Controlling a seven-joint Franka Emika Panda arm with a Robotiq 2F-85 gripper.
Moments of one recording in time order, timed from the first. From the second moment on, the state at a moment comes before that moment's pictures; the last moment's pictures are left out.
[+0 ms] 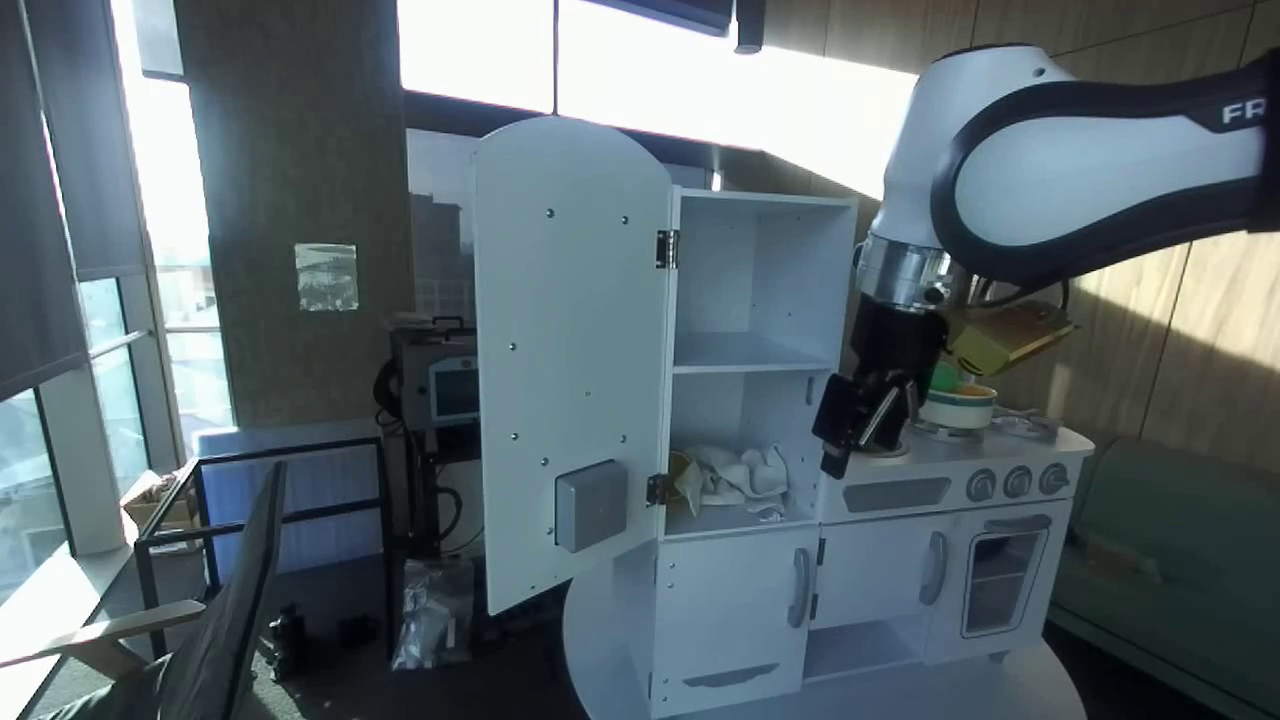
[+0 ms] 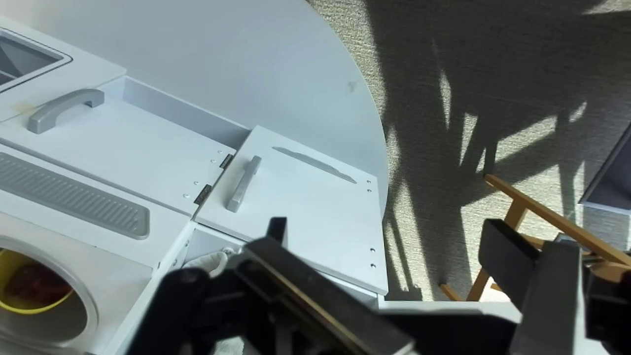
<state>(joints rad) 0.09 -0.69 0.17 -2.42 -0.03 1.94 0.01</state>
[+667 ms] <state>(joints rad) -0.04 -0.45 0.12 -2.49 -0.14 2.05 0.17</state>
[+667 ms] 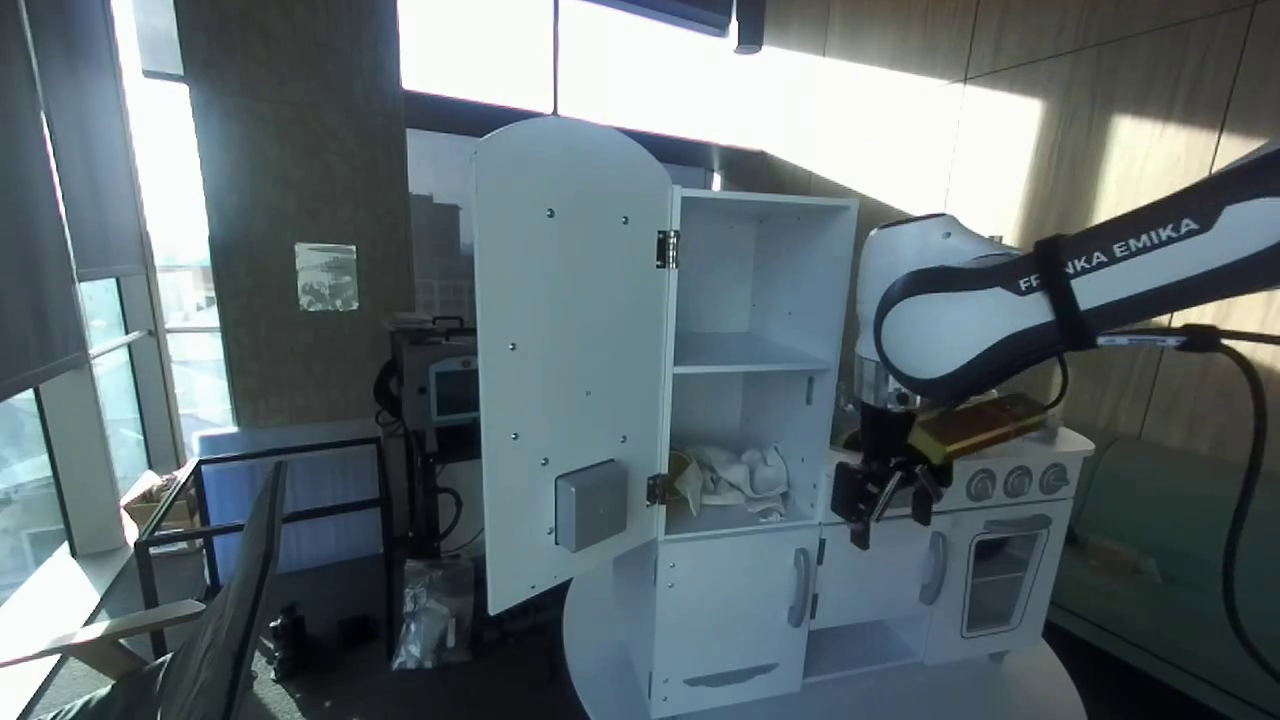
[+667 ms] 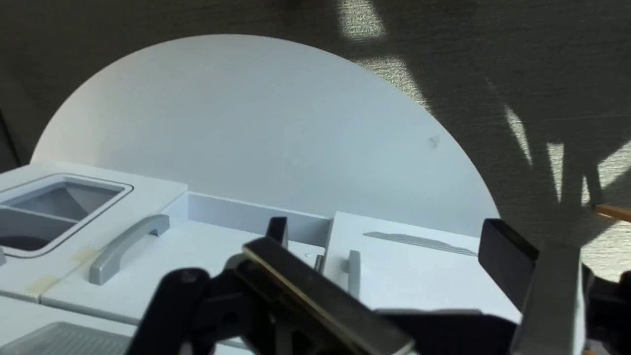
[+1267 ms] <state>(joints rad) -0.14 -0.21 -0.03 -2.47 -0.23 2.27 0.18</state>
